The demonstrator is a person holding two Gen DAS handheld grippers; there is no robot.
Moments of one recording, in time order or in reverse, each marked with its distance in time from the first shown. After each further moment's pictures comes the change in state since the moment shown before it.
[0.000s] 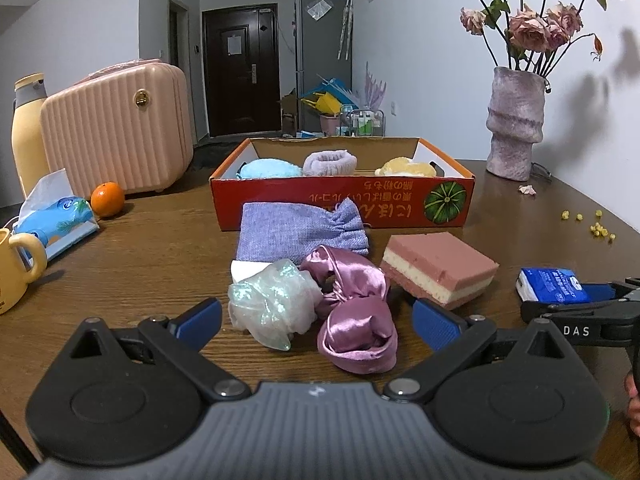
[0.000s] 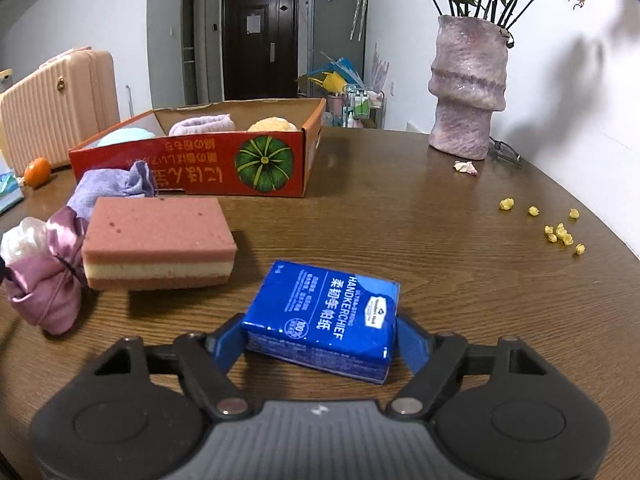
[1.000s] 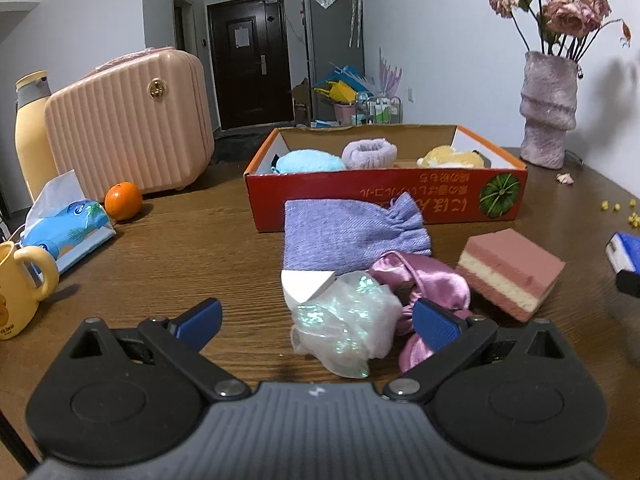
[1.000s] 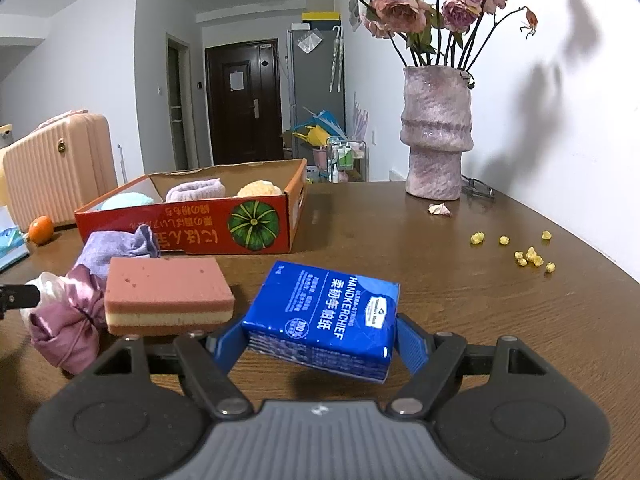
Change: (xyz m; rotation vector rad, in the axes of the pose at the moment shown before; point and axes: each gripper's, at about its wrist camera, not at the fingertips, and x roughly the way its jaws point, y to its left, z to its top) left arm 0.041 0.041 0.012 0.035 0.038 0.049; right arm -0.037 -0.010 -0.005 0.072 -0.179 -0.017
